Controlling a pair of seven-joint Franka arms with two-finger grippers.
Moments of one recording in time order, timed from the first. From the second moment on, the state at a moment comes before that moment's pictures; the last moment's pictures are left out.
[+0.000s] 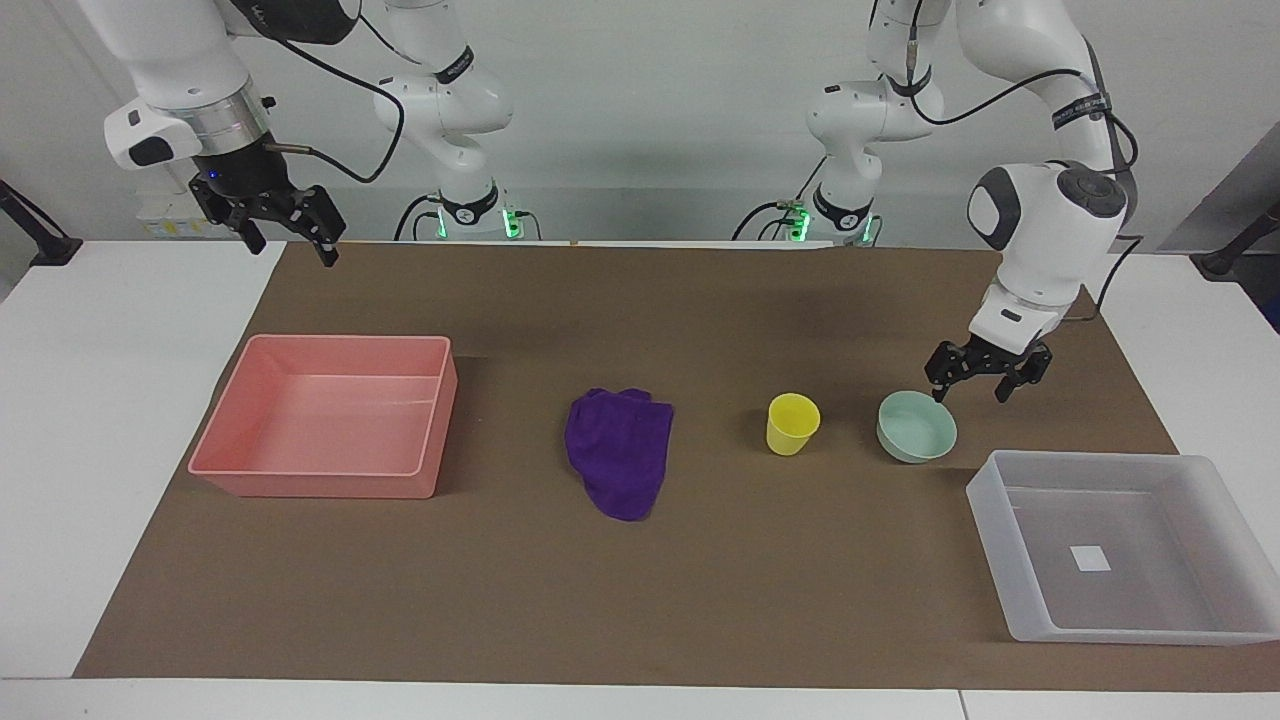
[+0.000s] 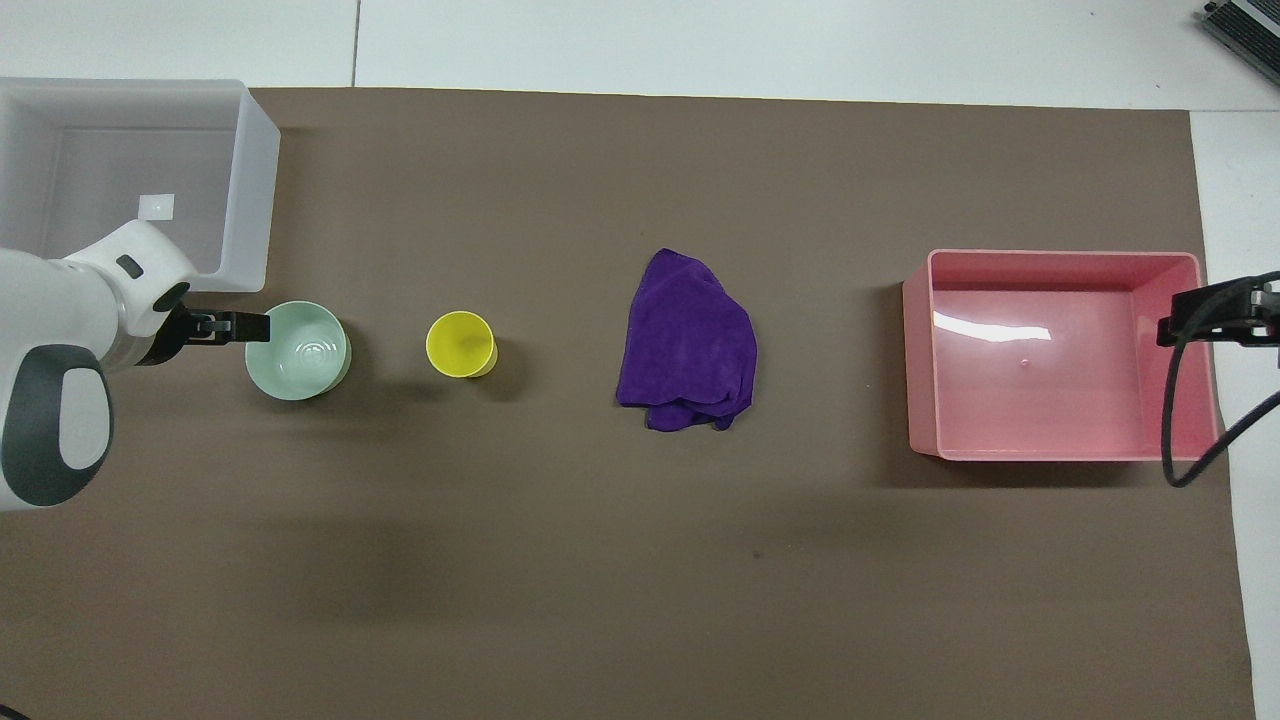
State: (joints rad) left arm 0.01 0.05 -0.02 -2.14 -0.01 2.36 0.05; right arm 0.06 -0.05 -0.13 -1.60 -0.03 1.56 0.13
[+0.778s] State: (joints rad) left arm 0.01 0.16 -0.03 -2.20 -0.01 2.49 0.05; right arm 0.09 -0.10 -0.13 -1.74 0.00 1.69 0.13
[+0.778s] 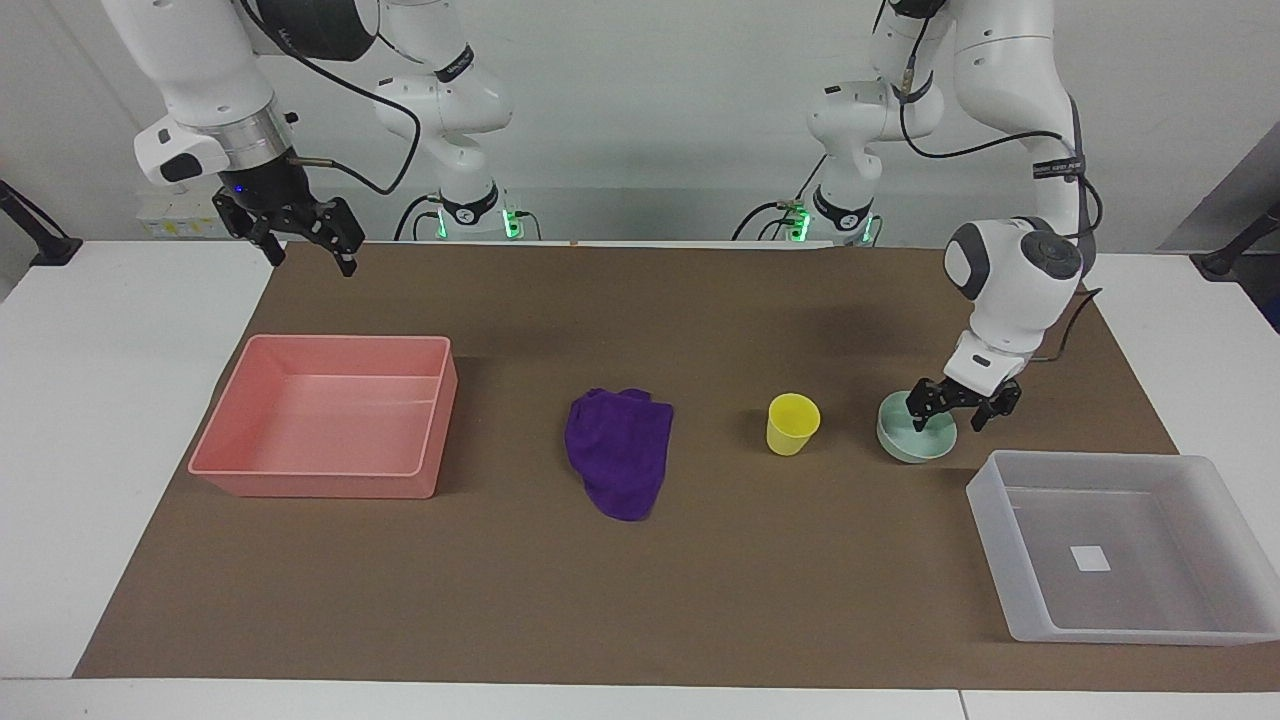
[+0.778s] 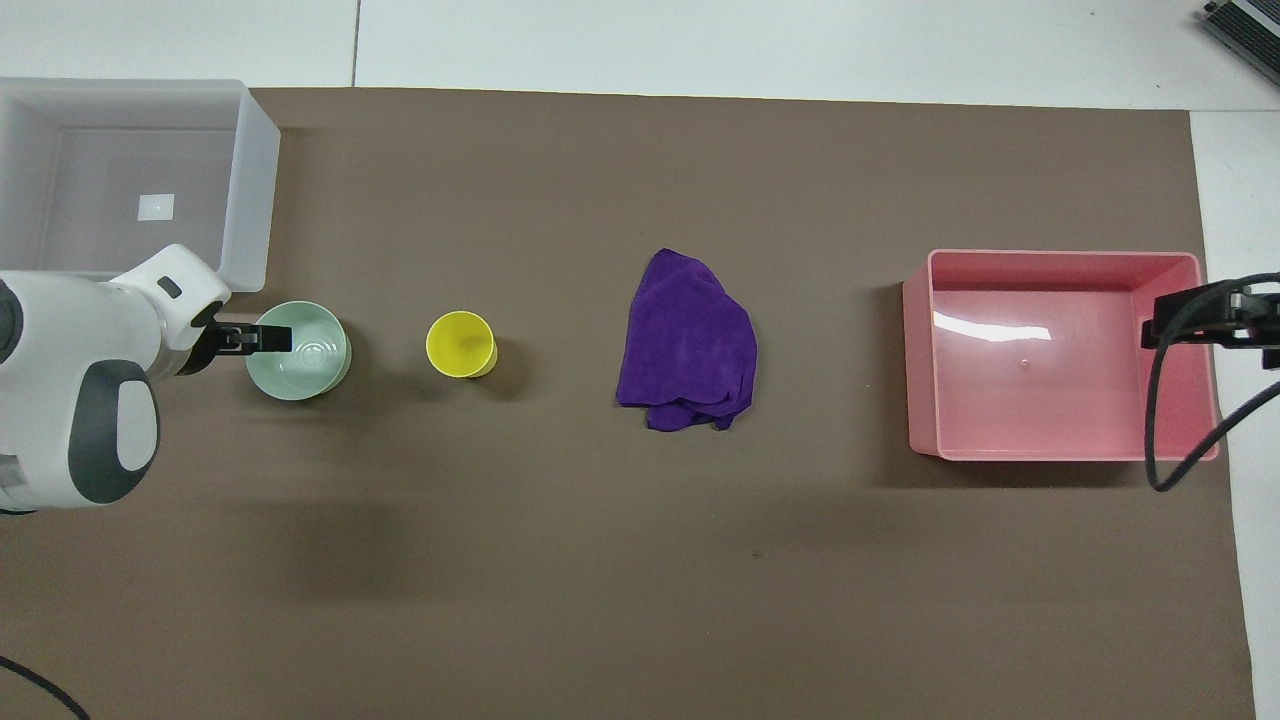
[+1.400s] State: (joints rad) left arm 0.01 0.12 -0.03 -2.16 -0.01 2.42 0.05; right arm 0.35 -0.04 -0.12 -1.88 0.00 1.97 0.33
